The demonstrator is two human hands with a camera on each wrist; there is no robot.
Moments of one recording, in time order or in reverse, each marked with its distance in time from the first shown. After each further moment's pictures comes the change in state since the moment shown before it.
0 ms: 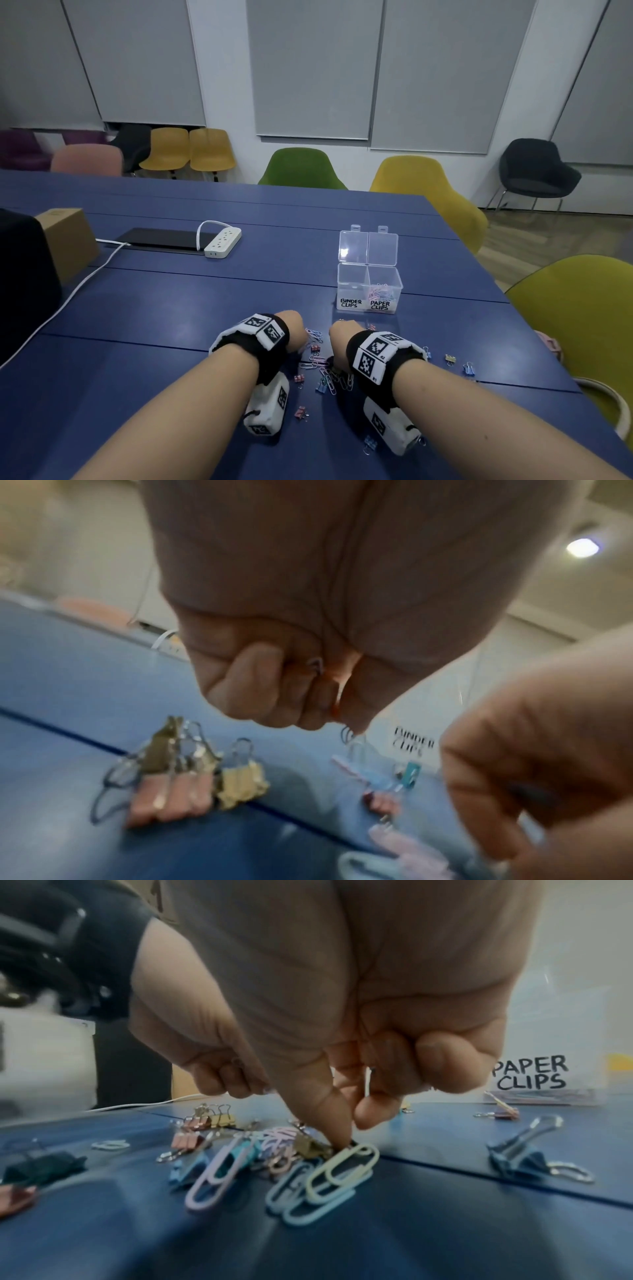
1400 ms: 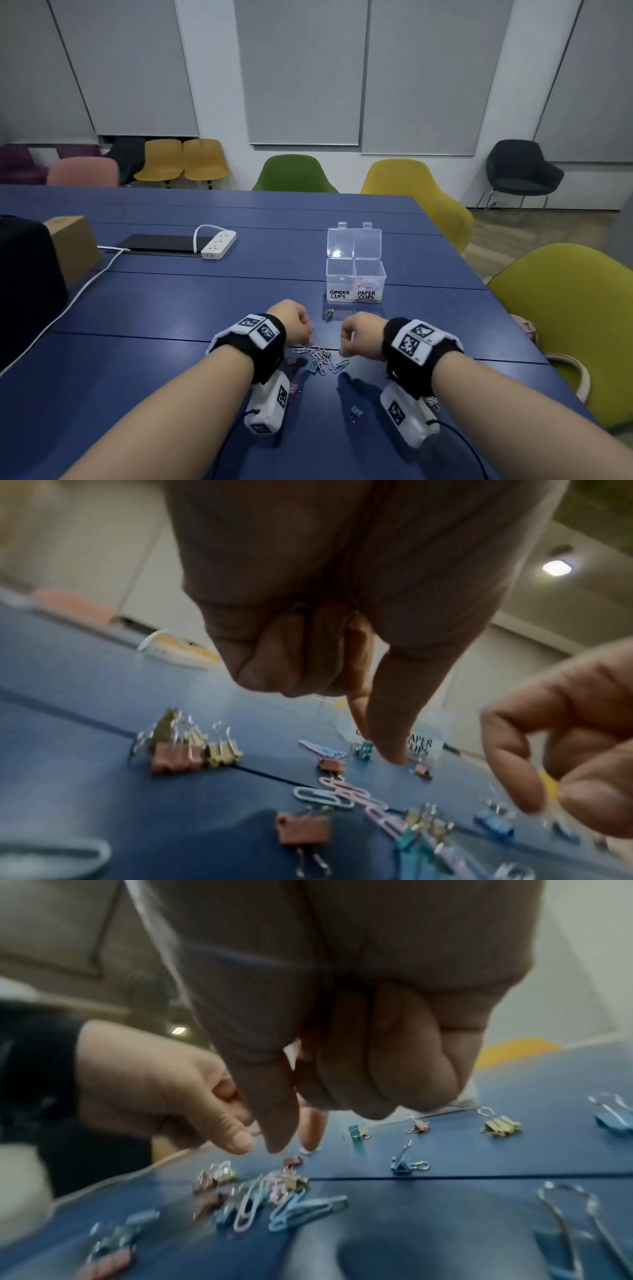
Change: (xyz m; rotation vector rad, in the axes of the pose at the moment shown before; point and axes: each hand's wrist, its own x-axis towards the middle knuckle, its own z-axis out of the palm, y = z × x) left_hand -0.025 -0.004 0.015 -0.252 0.128 0.218; right_hand -0.042 0.052 0.022 0.407 0.115 -0.124
